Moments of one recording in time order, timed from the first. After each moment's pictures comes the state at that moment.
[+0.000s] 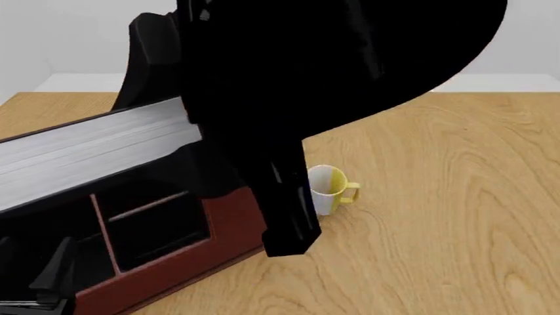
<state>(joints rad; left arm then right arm) 0.00 0.00 0.00 0.00 0.00 1.28 1.51 -2.05 1.22 -1.10</state>
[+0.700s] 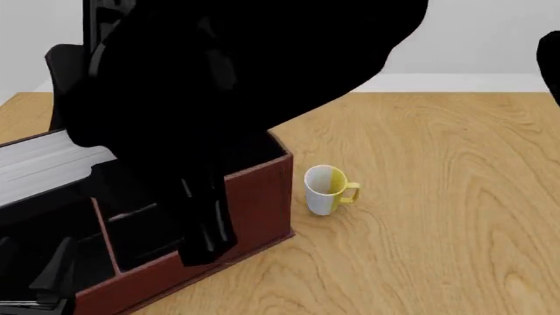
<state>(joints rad) 0.00 0.00 0.00 0.00 0.00 1.30 1.65 -2.16 1.22 -1.08</state>
